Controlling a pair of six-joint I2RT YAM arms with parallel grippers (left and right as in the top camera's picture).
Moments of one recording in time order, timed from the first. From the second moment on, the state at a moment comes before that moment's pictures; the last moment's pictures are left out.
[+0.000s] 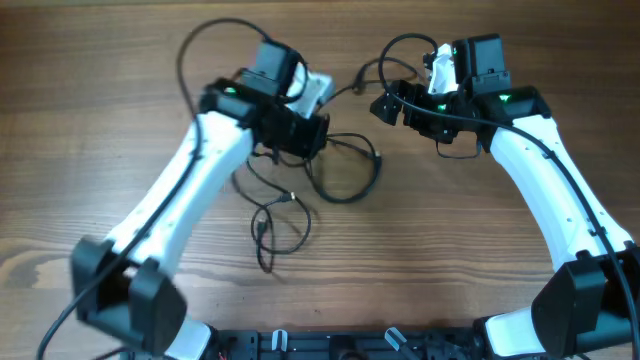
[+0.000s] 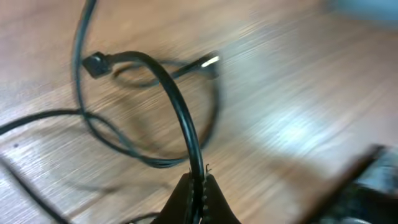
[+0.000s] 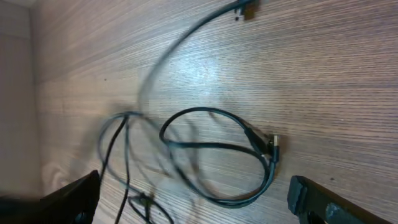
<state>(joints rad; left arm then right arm) -0.41 1.70 1.50 -0.98 0.42 -0.05 0.19 1.63 1.33 -0.72 -0.48 0.44</state>
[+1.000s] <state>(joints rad) -0.06 1.67 1.51 1.13 1.36 -1.84 0.30 1.63 1.33 -0.72 -0.47 0.44</state>
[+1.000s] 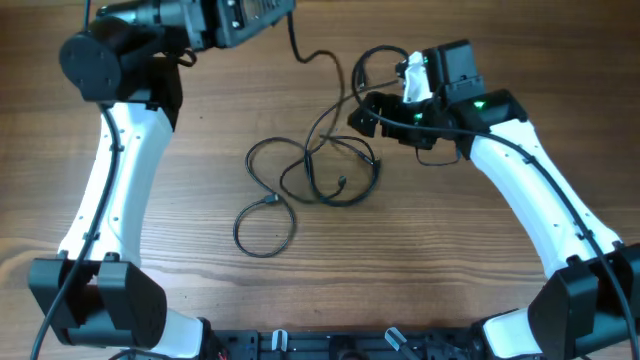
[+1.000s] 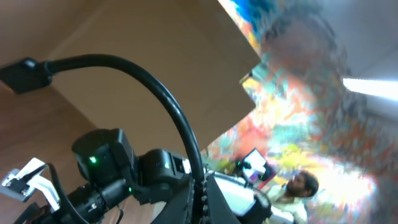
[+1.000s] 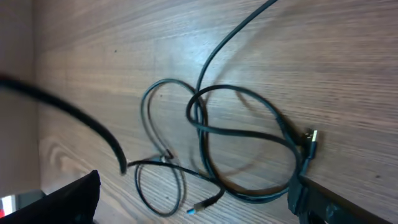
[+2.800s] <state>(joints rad) -0.14 1.68 1.52 -1.27 0.08 -0.47 0.62 1.90 1.33 -0.38 -0.43 0.71</state>
